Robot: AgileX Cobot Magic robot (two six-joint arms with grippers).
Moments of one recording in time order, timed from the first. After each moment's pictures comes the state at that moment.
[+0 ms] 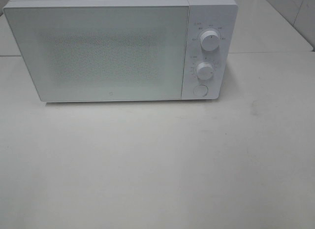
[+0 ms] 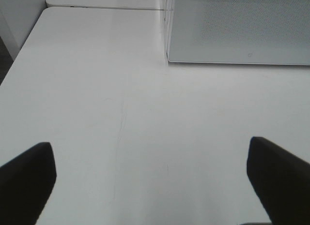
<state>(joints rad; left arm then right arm) 0.05 0.00 -0.52 -0.08 1.08 0.04 0.35 0.32 -0.57 0.07 1.06 0.09</state>
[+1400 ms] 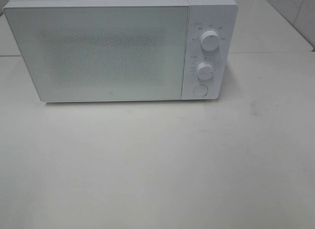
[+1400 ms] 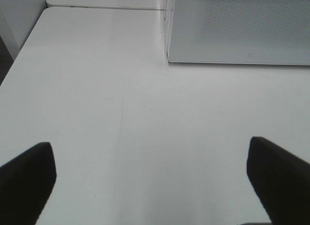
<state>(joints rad) 0.05 0.00 -0.52 -0.08 1.08 0.04 0.09 0.00 -0.50 0.06 1.00 0.07</state>
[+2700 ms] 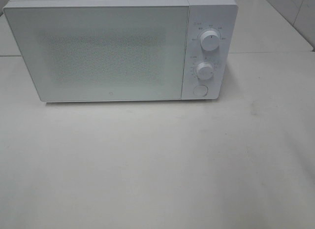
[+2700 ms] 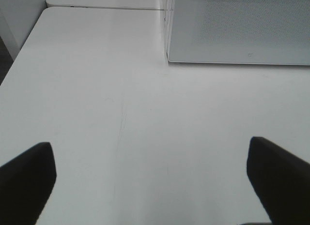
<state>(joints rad) 0.05 0.00 -0.52 -0.08 1.08 0.04 0.09 0.68 -0.53 0.06 0.42 0.07</state>
